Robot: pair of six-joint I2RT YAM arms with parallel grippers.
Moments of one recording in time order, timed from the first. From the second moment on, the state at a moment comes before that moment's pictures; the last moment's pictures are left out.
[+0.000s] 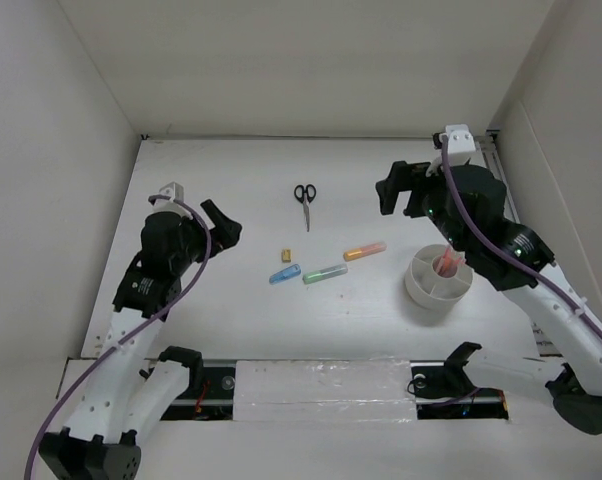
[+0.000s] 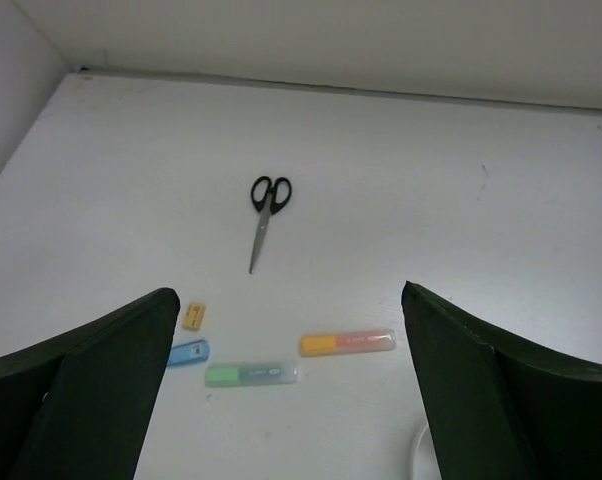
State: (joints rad) left arm -0.22 0.75 0.81 -0.52 0.04 -0.62; right arm 0.69 1.06 1.39 -0.57 0.43 0.26
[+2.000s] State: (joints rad) left arm -0.43 2.55 2.33 -0.85 -0.23 -0.54; right arm 0.77 0.70 1.13 -0.63 0.11 0.29
